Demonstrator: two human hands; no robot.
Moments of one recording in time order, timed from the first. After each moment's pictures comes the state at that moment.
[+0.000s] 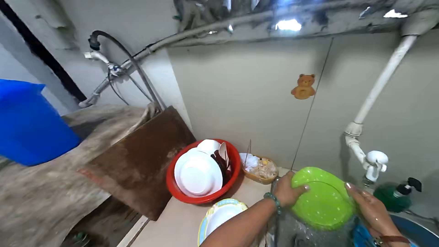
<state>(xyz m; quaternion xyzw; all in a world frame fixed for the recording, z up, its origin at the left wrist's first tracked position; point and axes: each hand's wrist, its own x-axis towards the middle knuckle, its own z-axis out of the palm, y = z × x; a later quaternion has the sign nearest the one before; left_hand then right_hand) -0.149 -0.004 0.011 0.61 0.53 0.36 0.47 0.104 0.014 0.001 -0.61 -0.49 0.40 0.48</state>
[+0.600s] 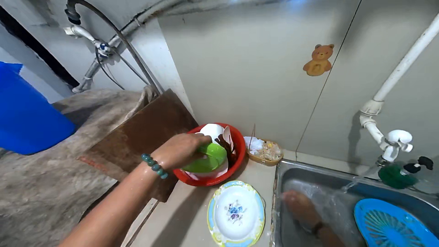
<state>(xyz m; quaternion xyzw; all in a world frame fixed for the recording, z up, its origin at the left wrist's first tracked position) -0.420 -0.125 0.171 0.76 0.65 -0.04 0.01 -0.032 -0.060 -0.054 -0.54 -0.68 0.49 0.13</state>
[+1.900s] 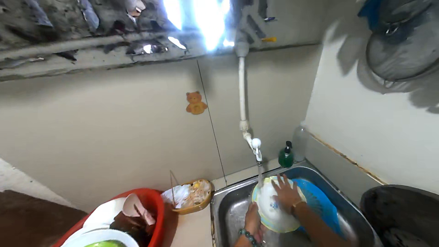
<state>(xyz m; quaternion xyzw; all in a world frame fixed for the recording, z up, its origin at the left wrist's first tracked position) -0.007 -0.041 -0.063 0.27 0.54 0.36 0.71 0.157 -0.017 -0.019 -0.71 -0.67 0.21 -0.03</state>
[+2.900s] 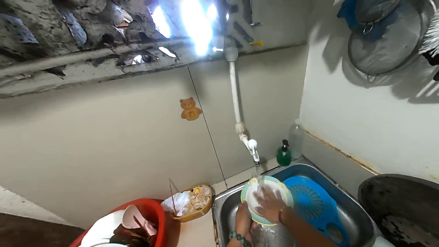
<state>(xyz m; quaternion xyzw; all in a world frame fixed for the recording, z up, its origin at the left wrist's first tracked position) -0.040 -0.033 -0.043 0.27 0.57 0.38 0.68 0.103 -0.023 -0.037 -0.65 -0.70 0.28 -0.05</state>
